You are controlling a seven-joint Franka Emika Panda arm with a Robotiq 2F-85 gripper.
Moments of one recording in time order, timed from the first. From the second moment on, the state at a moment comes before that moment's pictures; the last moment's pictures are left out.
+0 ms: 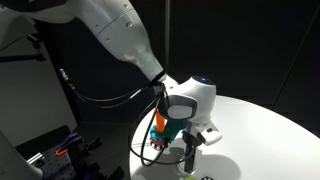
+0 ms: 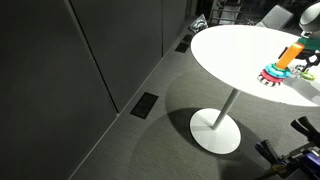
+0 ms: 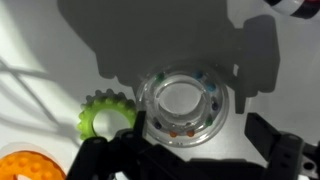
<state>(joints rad) -0.27 0.66 -0.29 -1.96 0.17 2.50 0.41</state>
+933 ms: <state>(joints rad) -0.22 0.66 -0.33 -1.99 0.18 2.53 0.47</state>
